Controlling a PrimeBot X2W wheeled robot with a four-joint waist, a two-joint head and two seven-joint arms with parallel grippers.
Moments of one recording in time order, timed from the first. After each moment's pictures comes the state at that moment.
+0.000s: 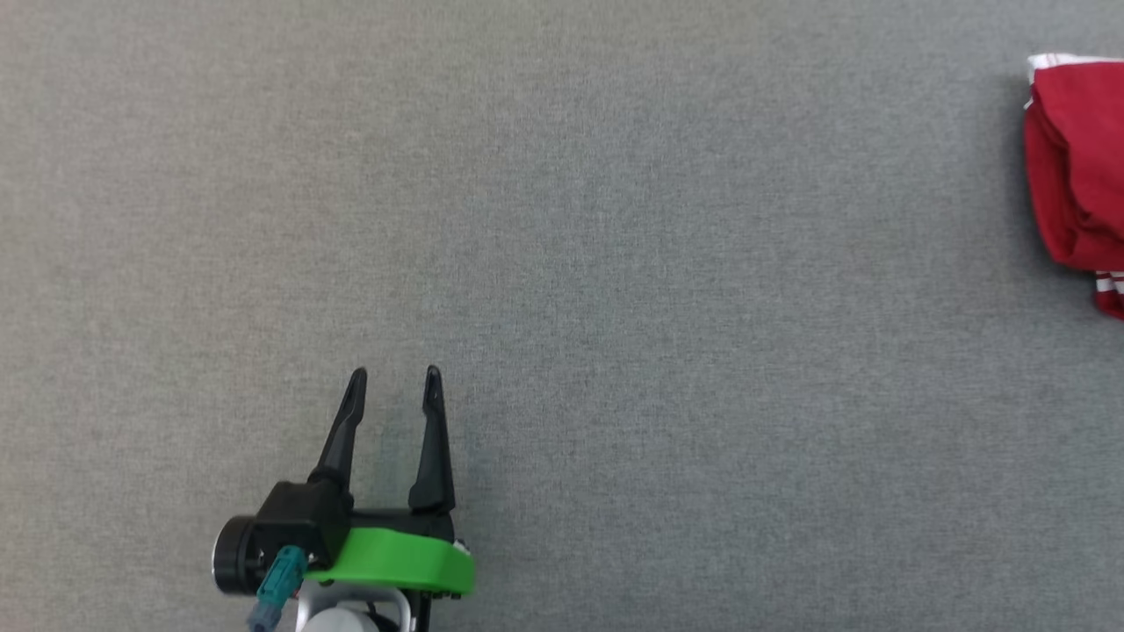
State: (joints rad) left arm -0.06 0.05 -0.32 0.07 -0.30 0.13 -0.26; right arm -0.66 -0.72 -0.02 0.50 0.23 0.13 0.30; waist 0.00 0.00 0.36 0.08
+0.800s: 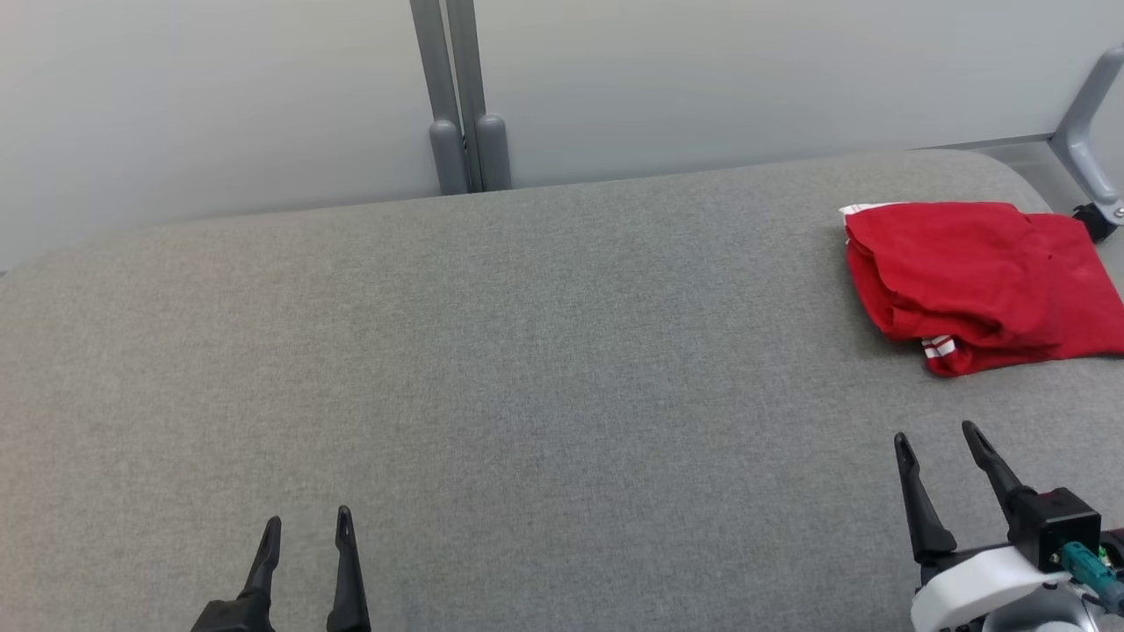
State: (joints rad) left arm 0.14 0.05 -0.11 0.17 -0.24 0.05 -0.26; right arm 0.03 -0.19 -0.01 0.21 0.11 0.13 -0.26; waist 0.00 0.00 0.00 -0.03
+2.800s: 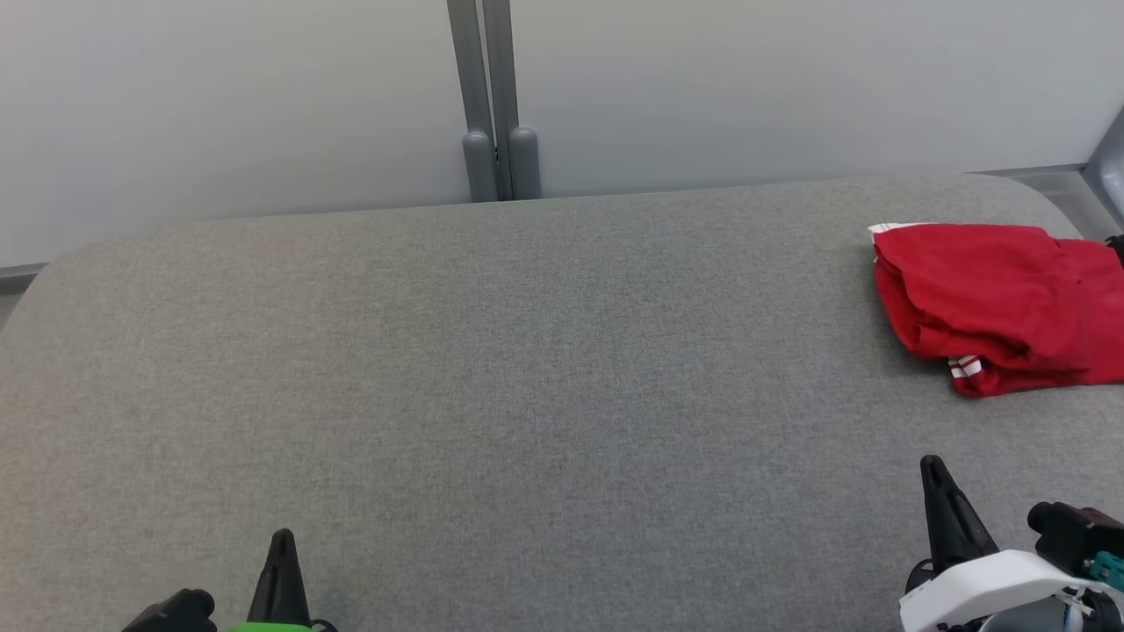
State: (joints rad) left arm 0.11 0.04 -0.05 0.25 -0.56 0.02 -0.16; right arm 0.07 -0.11 -0.04 0.21 0.44 0.13 -0.17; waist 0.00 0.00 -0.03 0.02
